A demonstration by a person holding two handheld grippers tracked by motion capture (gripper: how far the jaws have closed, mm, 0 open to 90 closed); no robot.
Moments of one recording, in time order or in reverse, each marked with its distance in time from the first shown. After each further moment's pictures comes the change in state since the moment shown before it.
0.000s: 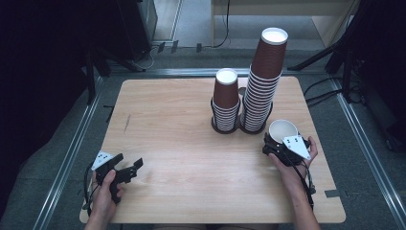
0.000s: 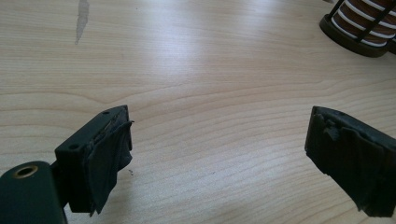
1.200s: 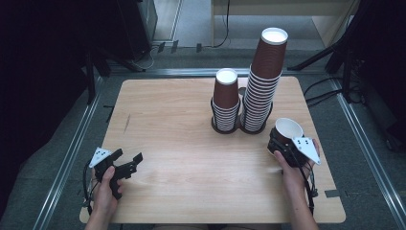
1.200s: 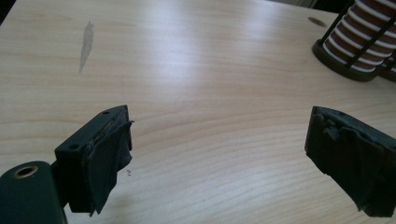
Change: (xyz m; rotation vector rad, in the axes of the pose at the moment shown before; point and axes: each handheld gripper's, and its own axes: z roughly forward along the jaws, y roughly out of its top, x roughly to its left) left arm -0.004 0.012 -0.004 -0.050 0.009 -0.015; right arm -0.008 0.007 -0.010 -0.079 -0.040 0.203
